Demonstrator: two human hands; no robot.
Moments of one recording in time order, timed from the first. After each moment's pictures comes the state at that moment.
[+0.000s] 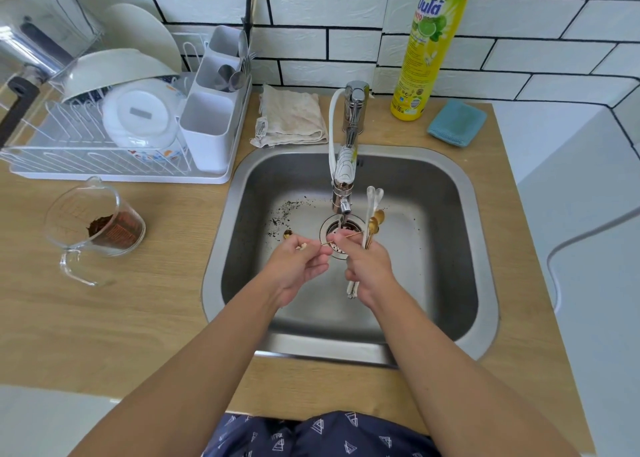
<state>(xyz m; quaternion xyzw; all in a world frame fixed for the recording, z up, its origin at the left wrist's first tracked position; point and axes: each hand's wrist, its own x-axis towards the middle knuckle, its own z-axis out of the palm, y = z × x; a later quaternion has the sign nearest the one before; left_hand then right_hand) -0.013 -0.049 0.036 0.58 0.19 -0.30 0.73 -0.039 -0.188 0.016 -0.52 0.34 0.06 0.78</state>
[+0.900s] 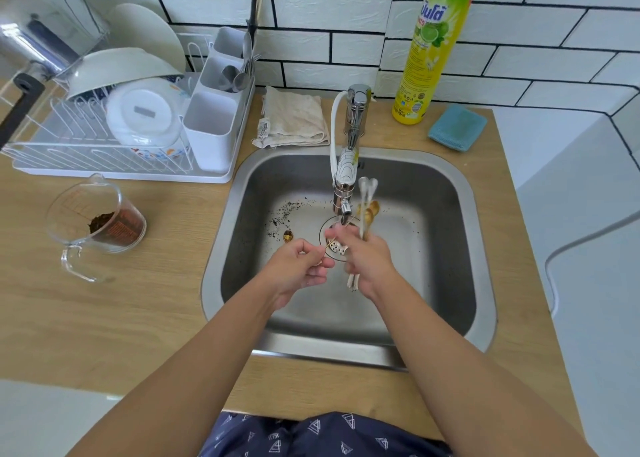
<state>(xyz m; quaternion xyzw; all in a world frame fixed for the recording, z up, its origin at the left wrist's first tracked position) -0.021 -0.045 0.047 0.64 0.14 -0.32 0.68 -0.029 -0.191 0.032 -0.55 0.31 0.09 0.77</state>
